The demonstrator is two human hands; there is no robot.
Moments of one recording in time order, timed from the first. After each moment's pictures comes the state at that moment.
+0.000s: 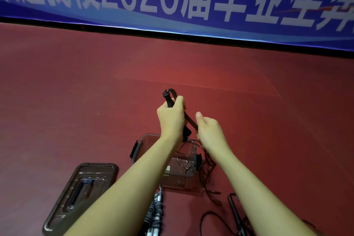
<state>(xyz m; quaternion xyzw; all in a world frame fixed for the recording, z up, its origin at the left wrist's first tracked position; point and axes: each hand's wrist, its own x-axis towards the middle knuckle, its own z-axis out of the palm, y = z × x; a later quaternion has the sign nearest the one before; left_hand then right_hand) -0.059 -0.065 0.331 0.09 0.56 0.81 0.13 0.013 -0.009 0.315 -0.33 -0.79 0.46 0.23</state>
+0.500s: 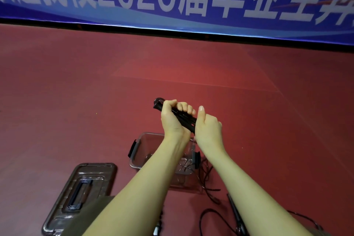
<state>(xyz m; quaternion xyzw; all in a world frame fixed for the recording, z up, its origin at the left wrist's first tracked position) -0.046 -0.051 0.327 -0.02 0.24 0.91 0.33 0.005 -0.004 0.301 -0.38 -0.80 0.35 0.31</state>
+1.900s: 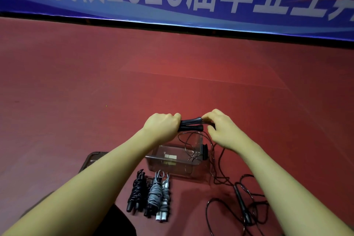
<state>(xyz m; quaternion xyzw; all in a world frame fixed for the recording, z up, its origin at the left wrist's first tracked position) -0.090 -0.129 0.298 0.53 0.84 -0.08 -0.10 0.043 0.010 0.302 -0.20 -0.95 0.23 0.07</state>
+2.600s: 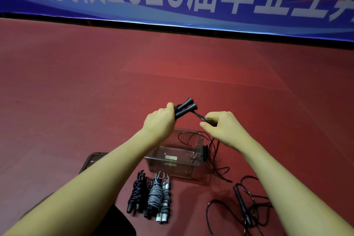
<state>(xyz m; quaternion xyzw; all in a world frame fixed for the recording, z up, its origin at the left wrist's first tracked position) -0.095 -0.126 0.300 0.40 0.90 0.12 -0.06 0.042 0.010 0.311 -0.20 -0.93 0.28 0.15</state>
